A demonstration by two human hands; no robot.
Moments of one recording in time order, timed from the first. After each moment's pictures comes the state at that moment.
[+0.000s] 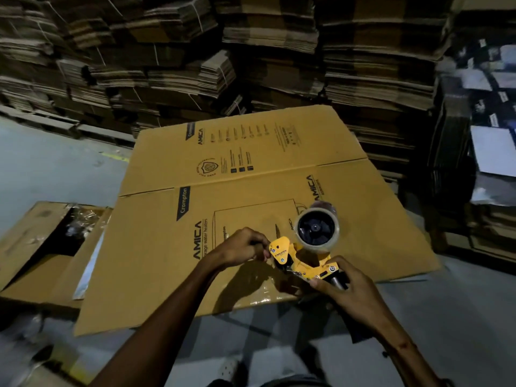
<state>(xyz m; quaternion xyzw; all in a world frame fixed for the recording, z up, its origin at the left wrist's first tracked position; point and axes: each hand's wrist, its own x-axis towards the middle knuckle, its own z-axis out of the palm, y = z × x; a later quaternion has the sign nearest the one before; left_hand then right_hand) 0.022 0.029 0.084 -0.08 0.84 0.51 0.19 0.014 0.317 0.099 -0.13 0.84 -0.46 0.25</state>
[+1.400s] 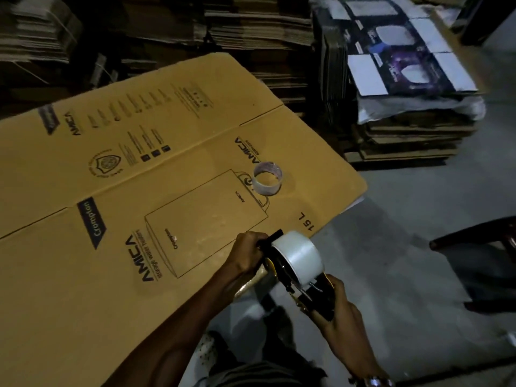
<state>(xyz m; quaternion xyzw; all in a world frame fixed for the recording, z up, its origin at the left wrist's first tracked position) 0.003 0.089 0.003 0.05 0.86 0.47 0.20 0.155 0.291 0.041 0.11 0.90 -0.41 0.11</state>
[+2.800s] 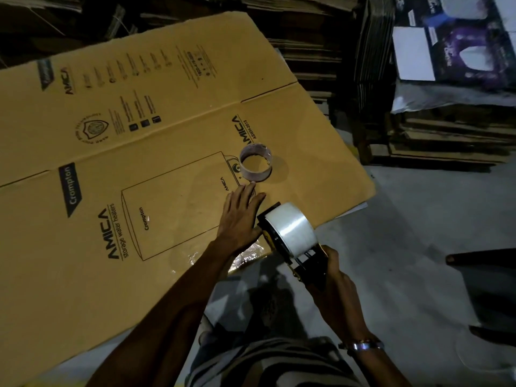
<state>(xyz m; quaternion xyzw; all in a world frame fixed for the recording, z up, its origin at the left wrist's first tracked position) -0.053 0.140 -0.047 0.09 0.97 0.20 0.08 0.065 0.368 0.019 0.01 0.94 -0.32 0.15</state>
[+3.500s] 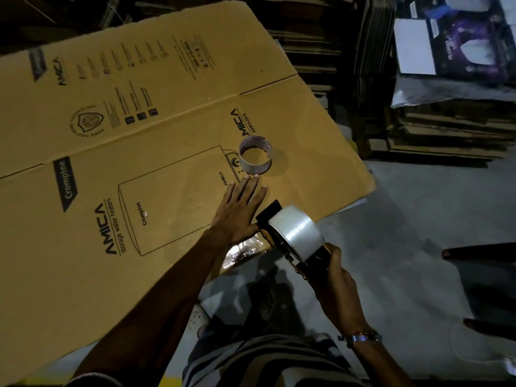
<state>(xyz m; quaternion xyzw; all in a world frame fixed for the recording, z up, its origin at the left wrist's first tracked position) -0.063 0.126 -0.057 0.20 0.97 0.10 0.09 0.067 0.374 0.012 0.04 0.93 -0.31 0.17</state>
